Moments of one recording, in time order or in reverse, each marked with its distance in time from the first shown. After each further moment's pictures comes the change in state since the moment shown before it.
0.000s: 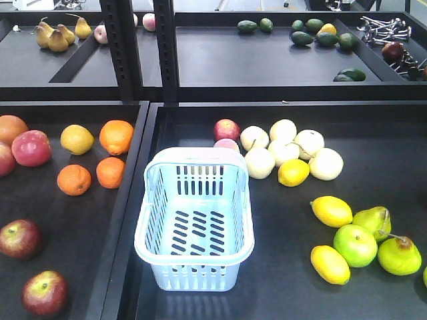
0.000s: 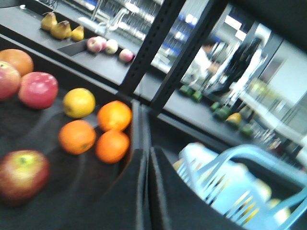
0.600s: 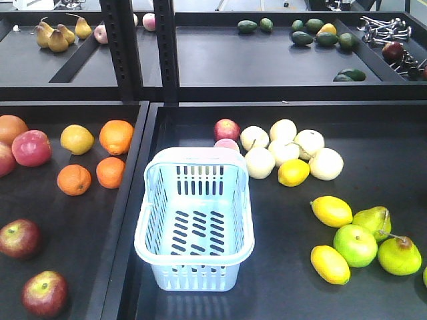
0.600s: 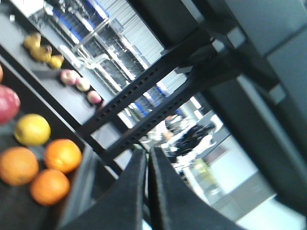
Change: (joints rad) left arm 0.000 0.000 0.000 -0.318 -0.197 -0.092; right arm 0.000 0.000 0.000 0.000 0.000 0.000
